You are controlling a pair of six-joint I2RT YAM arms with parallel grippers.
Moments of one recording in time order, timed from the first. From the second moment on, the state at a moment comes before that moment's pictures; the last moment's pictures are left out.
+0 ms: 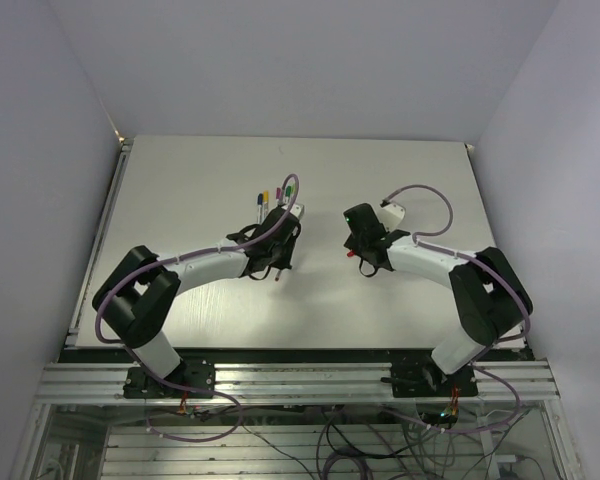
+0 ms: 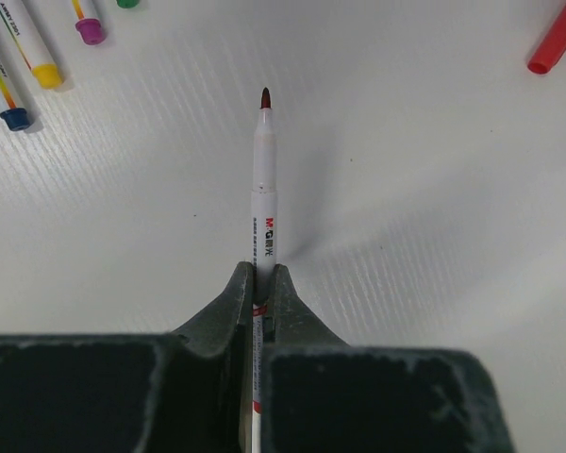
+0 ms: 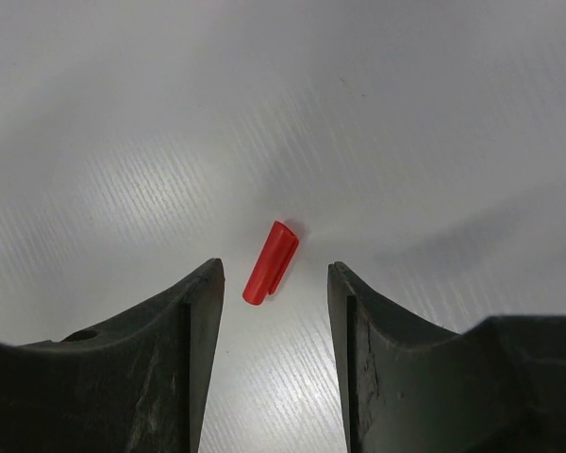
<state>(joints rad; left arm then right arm) -0.76 1.64 0.96 -0.16 -0.18 -0.35 0.56 1.61 0.87 -0.20 0.51 0.95</state>
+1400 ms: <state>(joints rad) -0.74 1.65 0.96 -0.12 -0.11 -0.37 0.56 1.82 1.06 -0.37 0.49 0.97</state>
